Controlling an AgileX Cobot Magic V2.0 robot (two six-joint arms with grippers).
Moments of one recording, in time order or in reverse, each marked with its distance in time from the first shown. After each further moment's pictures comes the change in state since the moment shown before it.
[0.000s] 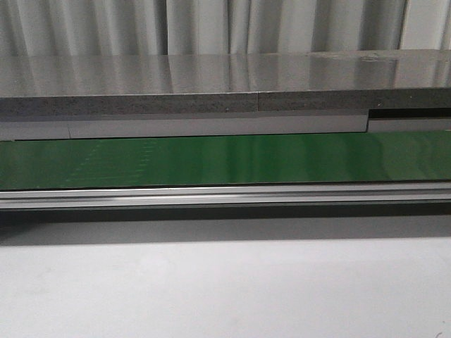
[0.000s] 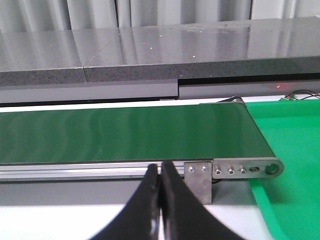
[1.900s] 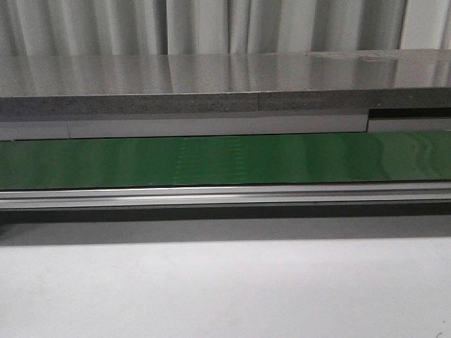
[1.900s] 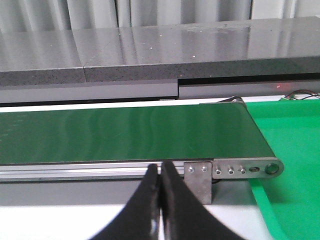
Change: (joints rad) left arm 0.191 0.749 -0.568 0.150 0.415 0.011; right arm 0.000 0.000 0.000 0.000 0.000 0.000
